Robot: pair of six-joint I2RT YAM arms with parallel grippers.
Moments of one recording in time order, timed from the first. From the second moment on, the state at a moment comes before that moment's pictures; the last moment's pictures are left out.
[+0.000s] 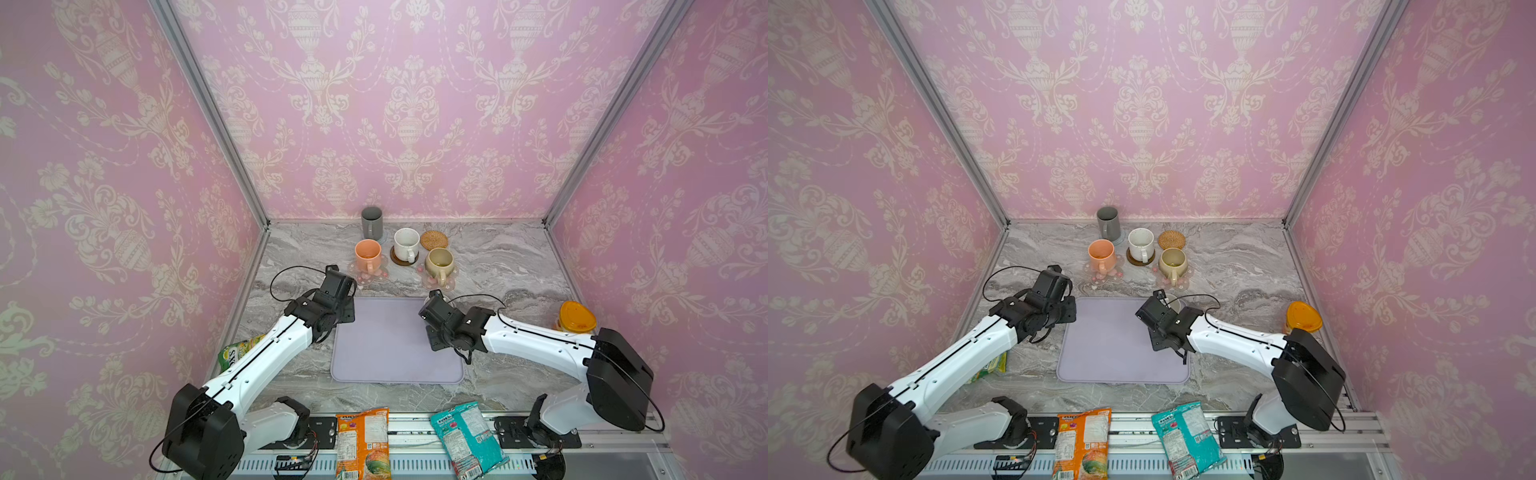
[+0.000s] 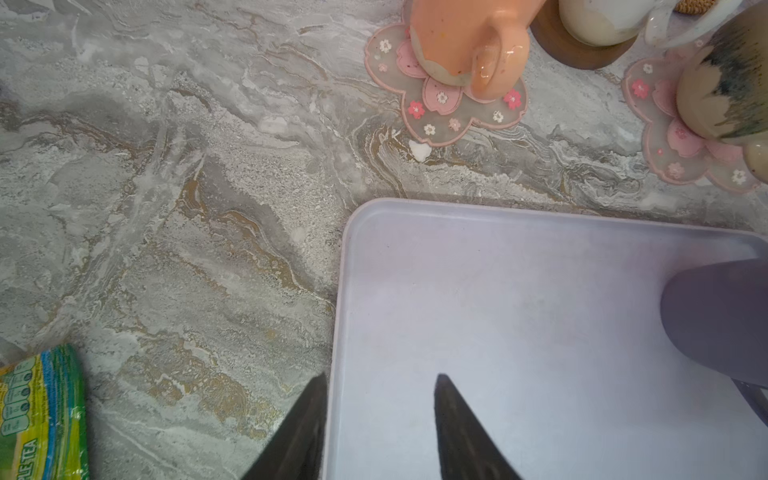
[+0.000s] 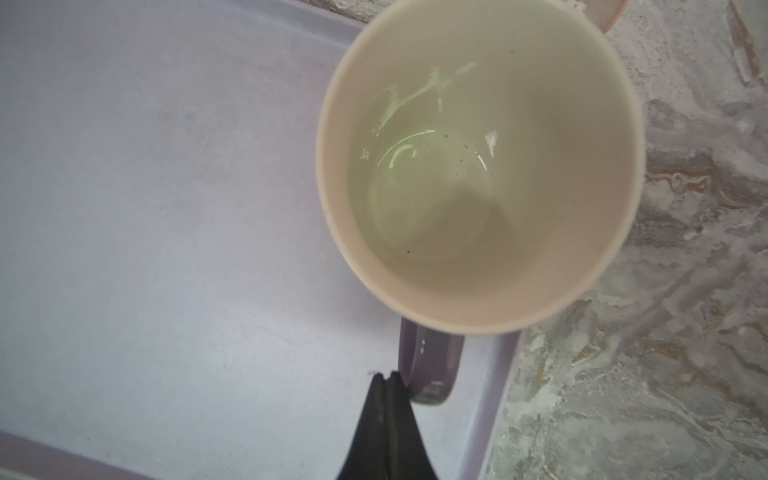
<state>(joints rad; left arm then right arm) -0.45 1.18 0.88 -0.69 -0.23 -0.49 0.88 1.48 0.96 -0.65 0.29 0.59</state>
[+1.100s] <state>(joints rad) -0.45 1.19 0.88 -0.69 -0.23 -0.49 0.84 1.53 0.95 -0.63 0.28 0.49</state>
